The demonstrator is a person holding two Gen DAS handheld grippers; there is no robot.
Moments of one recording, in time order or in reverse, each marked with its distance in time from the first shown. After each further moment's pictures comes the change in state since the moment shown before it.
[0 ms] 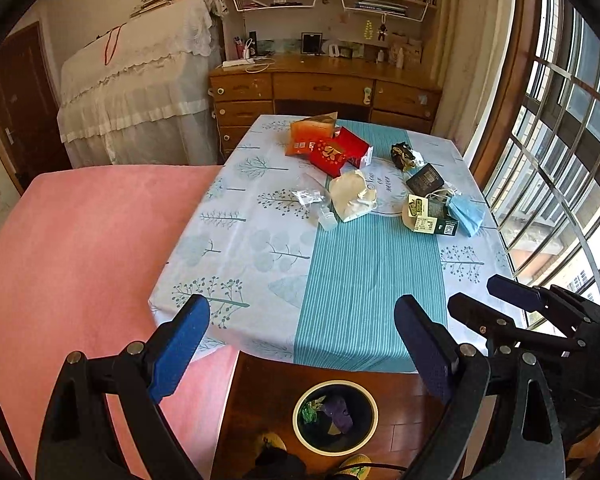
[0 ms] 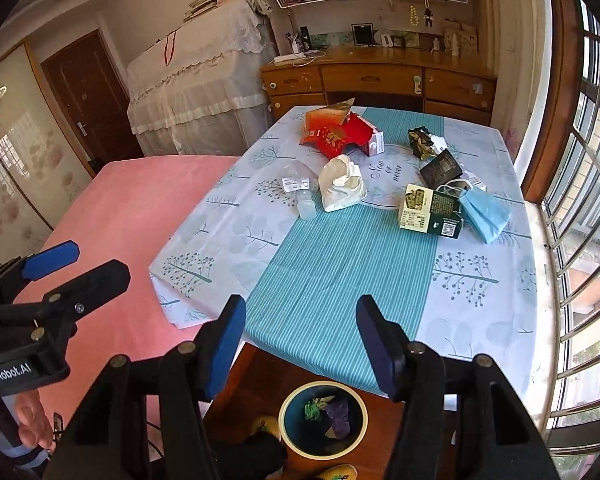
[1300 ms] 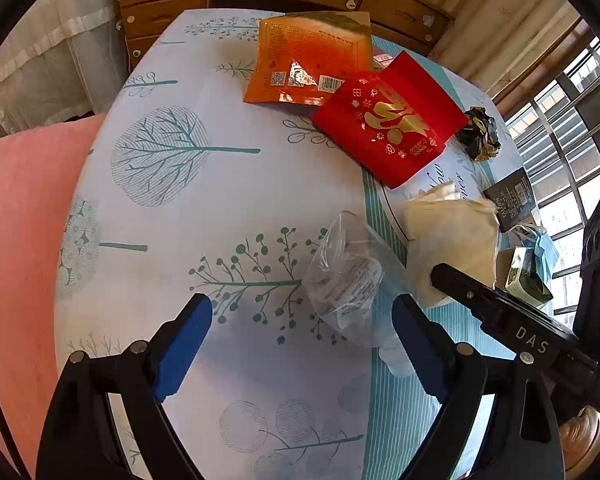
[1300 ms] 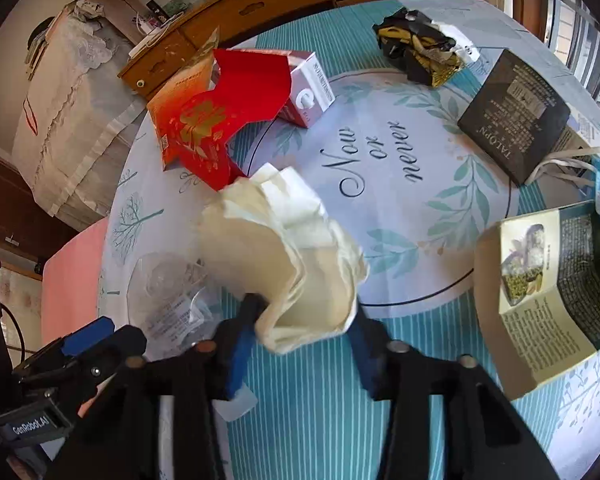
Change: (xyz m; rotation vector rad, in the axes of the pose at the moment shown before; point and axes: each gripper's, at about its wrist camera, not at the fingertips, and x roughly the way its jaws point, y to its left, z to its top) left arm 0.374 0.049 0.154 0.035 0.413 -0.306; right arm 0.285 -0.090 0.124 0.489 0.212 -0.076
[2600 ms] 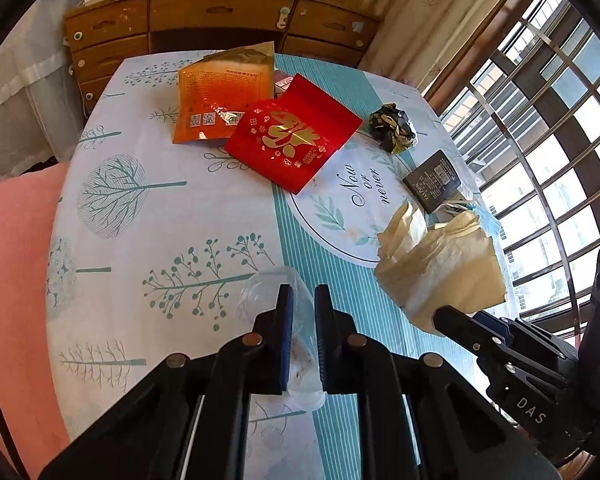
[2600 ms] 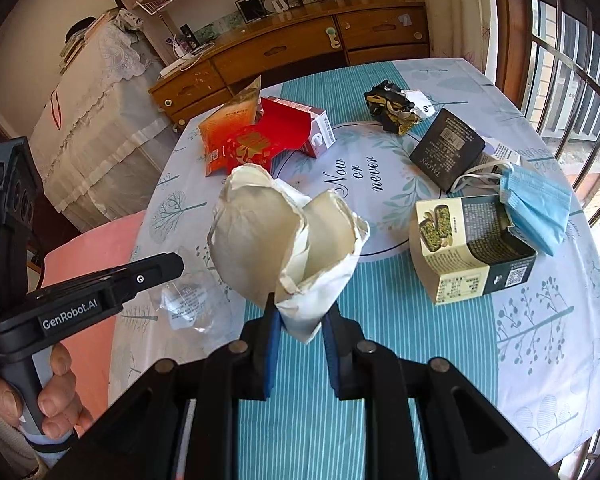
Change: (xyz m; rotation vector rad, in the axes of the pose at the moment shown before) left arm -0.058 -0.045 -0.020 0.156 -0.075 -0.111; right arm -0.100 0.012 -0.057 -0.087 -0.180 -0.036
